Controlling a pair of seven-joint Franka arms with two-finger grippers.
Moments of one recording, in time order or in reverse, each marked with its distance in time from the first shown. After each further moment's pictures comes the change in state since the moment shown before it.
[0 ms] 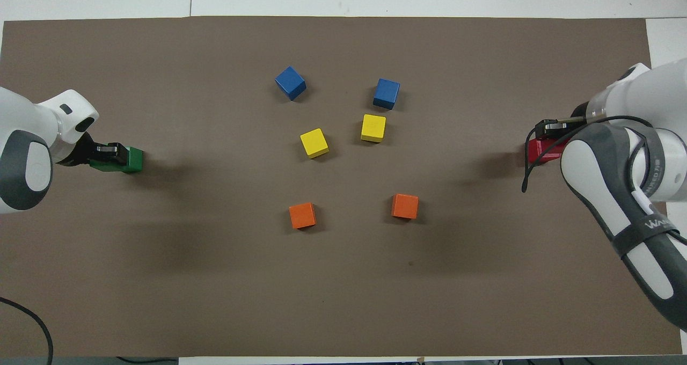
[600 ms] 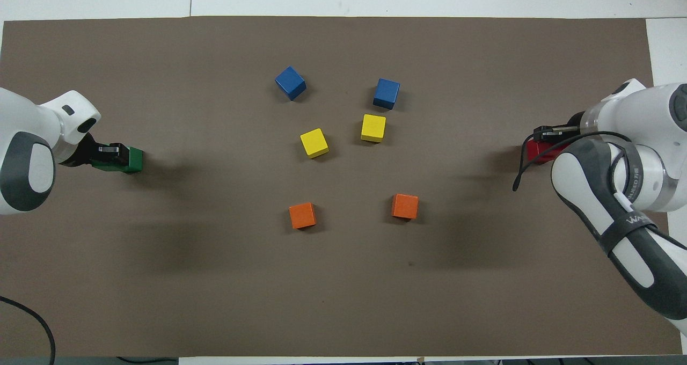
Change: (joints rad) left arm 0.000 0.000 -0.002 -0.009 0.000 0.015 -0.004; right arm -0.016 0.058 0.000 -0.059 0.000 0.169 0.000
